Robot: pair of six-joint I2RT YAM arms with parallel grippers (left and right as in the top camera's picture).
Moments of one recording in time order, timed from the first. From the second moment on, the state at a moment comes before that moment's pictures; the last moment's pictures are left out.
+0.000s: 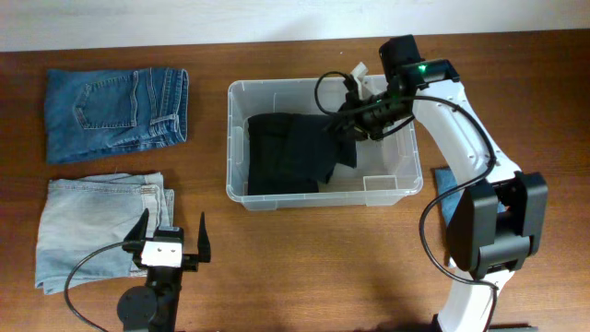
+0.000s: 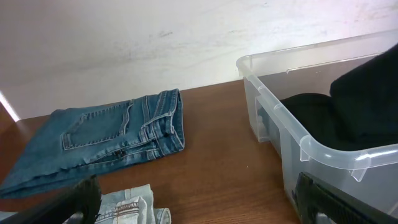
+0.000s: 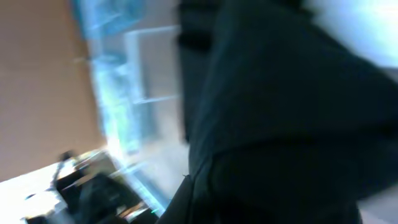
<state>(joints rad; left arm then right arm) 0.04 0.01 0.02 -0.08 0.09 0.16 0.17 2.02 1.77 -1.09 -0.79 0.26</state>
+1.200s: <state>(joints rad) 0.04 0.01 0.02 -0.08 0.09 0.16 0.30 2.02 1.77 -1.01 -0.56 -0.03</state>
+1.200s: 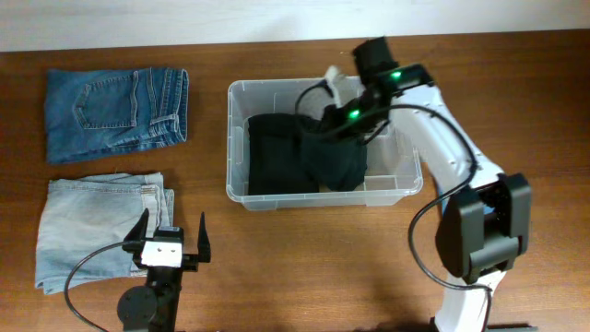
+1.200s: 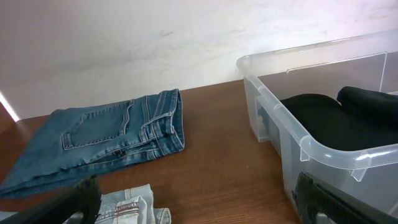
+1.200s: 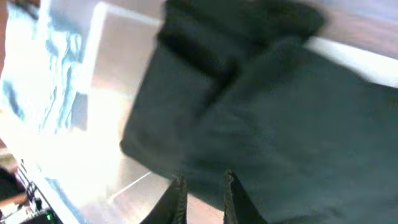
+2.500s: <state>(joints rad) 0.04 0.01 0.02 -0.08 0.09 0.16 0.42 2.18 1.80 -1.11 -0.12 -0.01</state>
